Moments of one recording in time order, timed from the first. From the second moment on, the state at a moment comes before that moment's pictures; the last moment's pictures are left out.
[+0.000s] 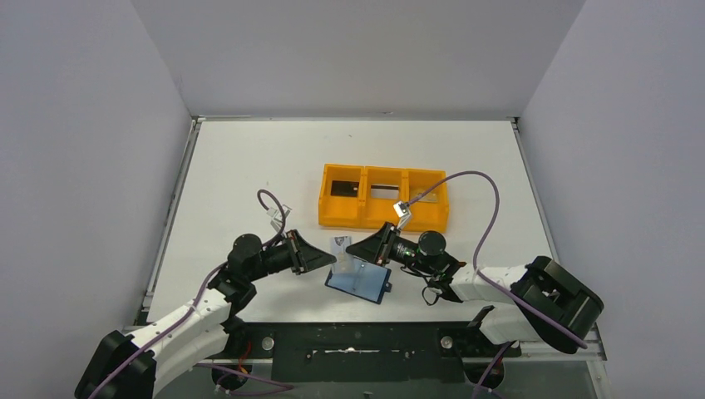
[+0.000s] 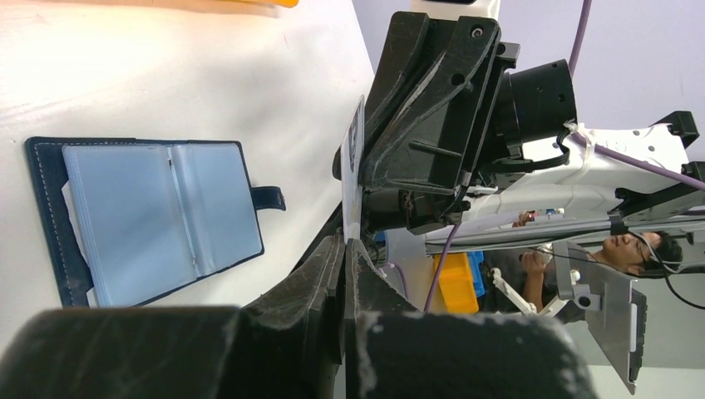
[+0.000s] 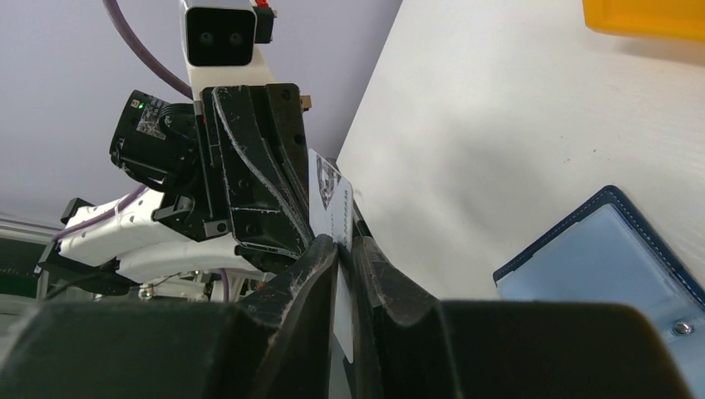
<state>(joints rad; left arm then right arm) -0.58 0.83 0.19 0.49 0.55 -1.10 0.79 1.31 0.29 0.98 -0.37 1.10</state>
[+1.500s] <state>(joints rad) -0.54 0.65 0.51 -0.26 0.10 -0.78 0.79 0.89 0.50 0.25 0.01 0.64</state>
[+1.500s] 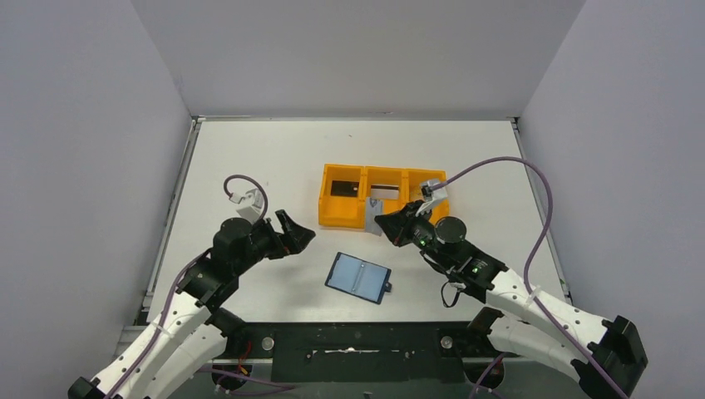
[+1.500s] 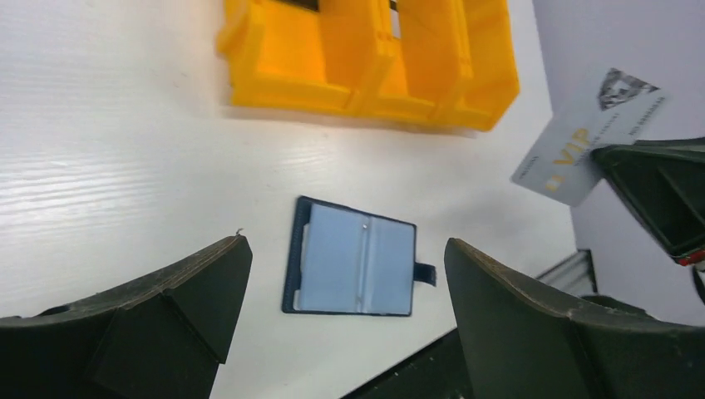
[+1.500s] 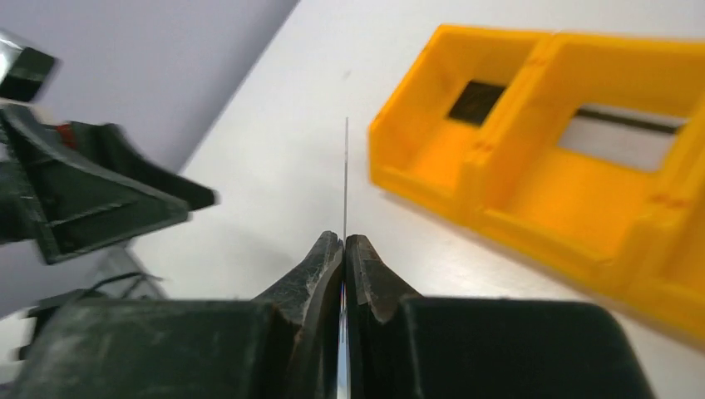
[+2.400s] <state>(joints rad) -0.53 0.62 0.59 -0.48 -0.22 -0.54 0.77 1.30 0.87 -0.14 0.27 -0.56</state>
